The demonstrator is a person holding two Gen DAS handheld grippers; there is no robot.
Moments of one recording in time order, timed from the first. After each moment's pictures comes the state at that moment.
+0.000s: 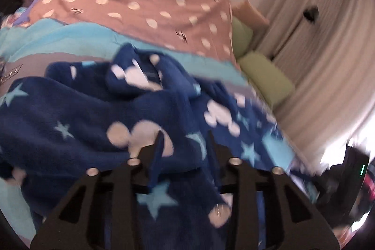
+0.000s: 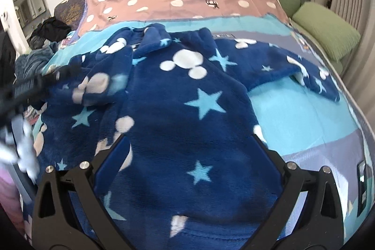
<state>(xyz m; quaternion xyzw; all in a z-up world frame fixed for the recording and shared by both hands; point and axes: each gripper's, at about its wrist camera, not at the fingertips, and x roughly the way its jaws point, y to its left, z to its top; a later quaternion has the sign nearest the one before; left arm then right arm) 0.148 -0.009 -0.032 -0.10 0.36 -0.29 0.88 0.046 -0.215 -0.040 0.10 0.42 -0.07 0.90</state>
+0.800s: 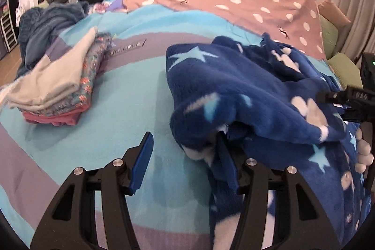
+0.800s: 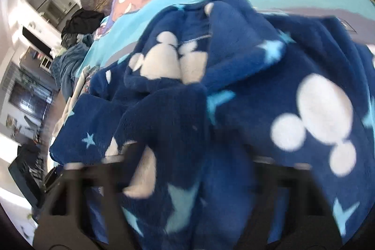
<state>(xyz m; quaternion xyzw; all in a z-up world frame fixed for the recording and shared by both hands) 0.186 0.160 -0.076 -0.06 0.42 -0.03 0.91 0.251 -0.161 -0.076 0.18 0.50 0.11 0.84</state>
